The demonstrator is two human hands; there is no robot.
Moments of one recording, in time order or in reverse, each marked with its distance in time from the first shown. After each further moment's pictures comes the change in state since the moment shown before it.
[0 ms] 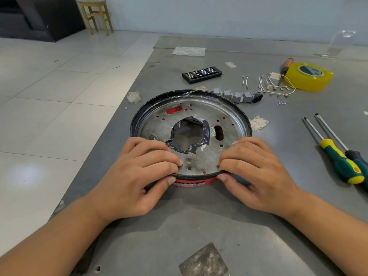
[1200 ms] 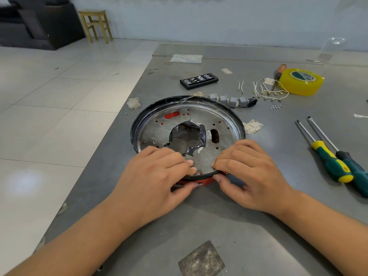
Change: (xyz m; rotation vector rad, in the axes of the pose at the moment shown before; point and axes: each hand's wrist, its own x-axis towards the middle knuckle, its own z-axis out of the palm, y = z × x) left_hand 0.029 0.039 0.007 0.261 -0.042 -0.097; right_hand 0.001 -0.004 0.000 -0.046 0.014 0.027
